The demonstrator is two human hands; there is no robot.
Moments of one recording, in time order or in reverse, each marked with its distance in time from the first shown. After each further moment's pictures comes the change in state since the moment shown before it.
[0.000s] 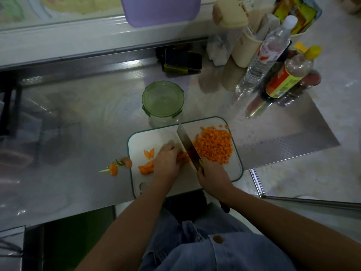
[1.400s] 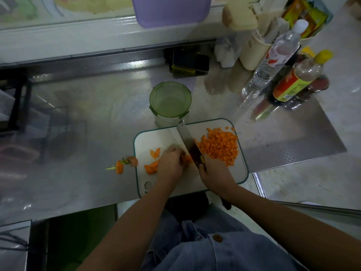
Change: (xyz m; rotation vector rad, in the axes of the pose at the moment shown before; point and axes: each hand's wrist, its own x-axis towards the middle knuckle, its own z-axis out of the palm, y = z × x) left_hand -0.005 -0.005 -0.003 -0.096 -0.054 -0.083; right_hand 0.009 -0.012 -0.004 -0.045 0.035 -0.077
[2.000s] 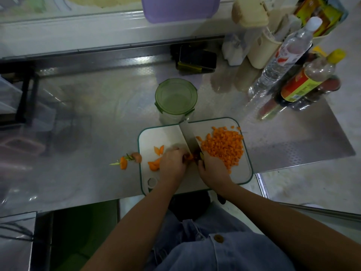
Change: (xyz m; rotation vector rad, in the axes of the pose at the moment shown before) left_hand -0.006 0.000 -0.003 0.043 0.040 -0.024; right_hand 0.011 -0.007 0.013 0.024 0.012 0.028
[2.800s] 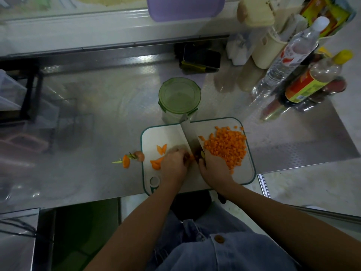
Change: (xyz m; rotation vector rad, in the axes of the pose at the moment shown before) left_hand -0.006 -0.007 0.008 -0.030 0.069 -0.045; right_hand 0.001 -0.008 -0.002 0.007 0.006 -0.026
